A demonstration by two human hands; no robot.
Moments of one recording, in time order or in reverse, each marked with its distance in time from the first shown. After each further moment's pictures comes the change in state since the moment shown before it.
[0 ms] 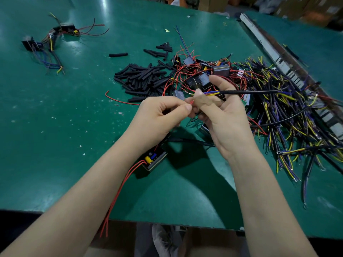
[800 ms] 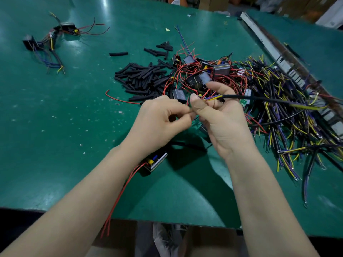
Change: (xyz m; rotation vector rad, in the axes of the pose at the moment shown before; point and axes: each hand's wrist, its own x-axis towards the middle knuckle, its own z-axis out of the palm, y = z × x) left_hand 0.000 -0.008 0.003 0.368 0.058 0.248; right_hand -0.001 0.004 0.000 -0.038 0.074 0.030
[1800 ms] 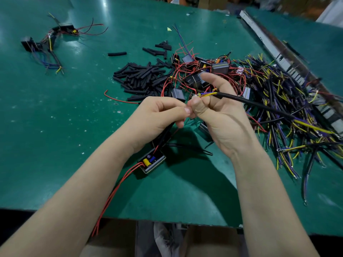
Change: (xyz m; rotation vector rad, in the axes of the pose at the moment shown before) left_hand 0.005 0.001 -0.009 -0.556 -0.190 -0.355; right_hand -0.001 -0.005 -0.008 -0.078 -0.198 -0.065
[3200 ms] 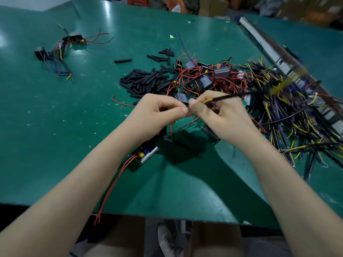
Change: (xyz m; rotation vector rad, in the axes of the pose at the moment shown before) left_hand 0.001 0.006 -0.014 0.253 0.049 0.092; right_hand 0.009 -0.012 -0.011 -0.807 -0.147 -0.215
